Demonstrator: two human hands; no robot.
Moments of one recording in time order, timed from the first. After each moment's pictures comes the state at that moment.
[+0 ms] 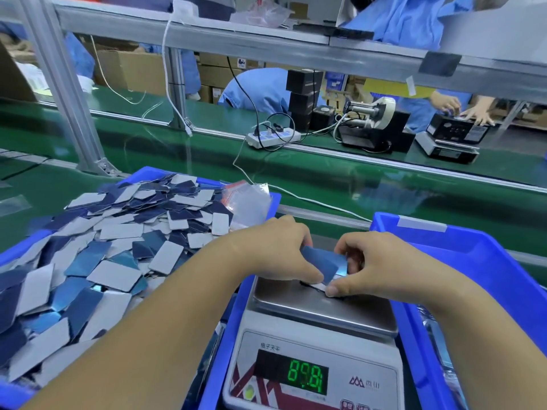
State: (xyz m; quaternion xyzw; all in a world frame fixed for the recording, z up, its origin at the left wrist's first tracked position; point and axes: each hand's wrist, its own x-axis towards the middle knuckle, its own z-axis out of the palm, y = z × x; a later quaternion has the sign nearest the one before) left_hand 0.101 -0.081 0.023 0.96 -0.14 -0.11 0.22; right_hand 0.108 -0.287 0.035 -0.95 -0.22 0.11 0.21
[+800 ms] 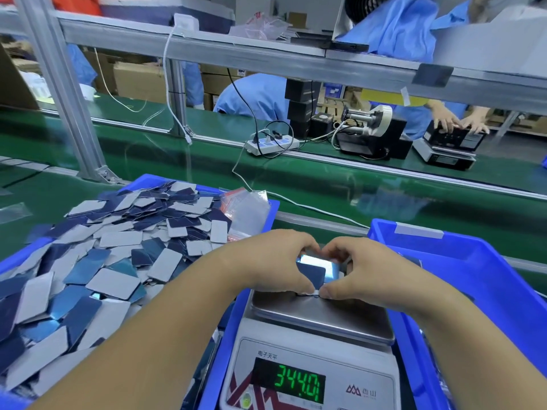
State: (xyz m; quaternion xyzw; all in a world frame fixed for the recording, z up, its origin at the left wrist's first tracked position) left_hand 0.091 -0.080 0.027 0.94 -0.17 -0.10 0.28; right_hand 0.107 -0.276 0.030 -0.93 -0.20 0.12 0.28
